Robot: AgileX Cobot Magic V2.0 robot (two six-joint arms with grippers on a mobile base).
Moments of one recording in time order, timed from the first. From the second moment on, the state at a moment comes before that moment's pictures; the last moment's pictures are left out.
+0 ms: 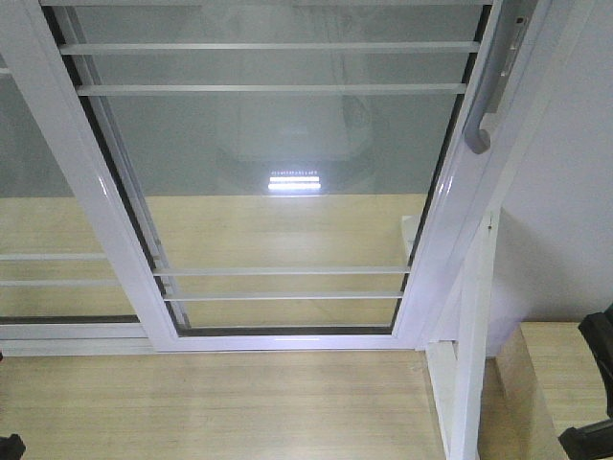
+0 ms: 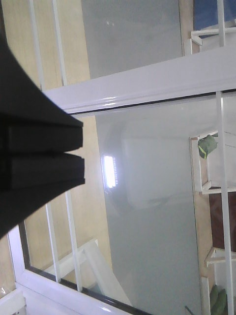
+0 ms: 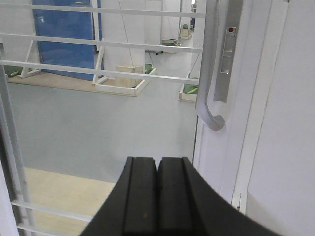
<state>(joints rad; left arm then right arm) -0.10 -0.01 0.03 -0.15 0.32 0.15 0.22 -0.01 0.03 0.06 0.13 -0.08</state>
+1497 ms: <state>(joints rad) -0.10 -0.01 0.03 -0.27 -0.07 0.03 0.22 -0.01 0.03 0.06 -0.14 -0.08</state>
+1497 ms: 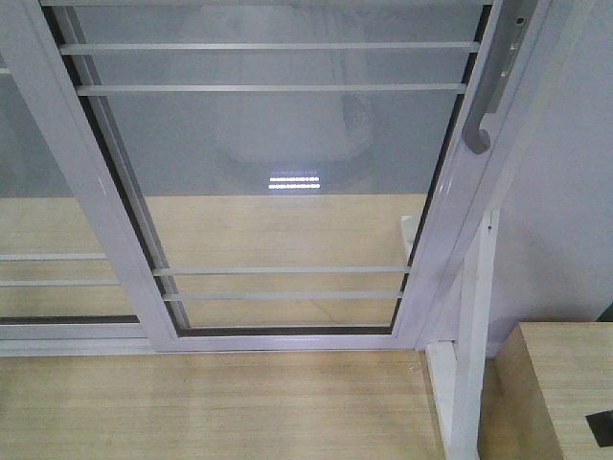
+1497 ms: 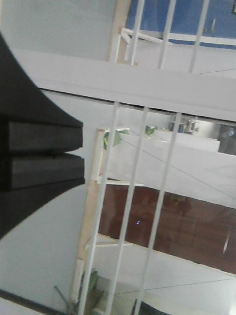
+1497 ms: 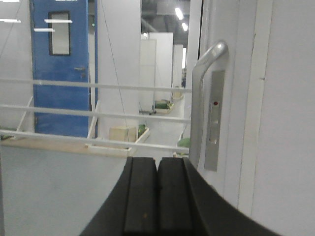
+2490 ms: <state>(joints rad) -0.10 0.99 -0.60 -0.11 -0.26 0.03 0.22 1.03 -0.69 0.06 -0.19 -0.09</state>
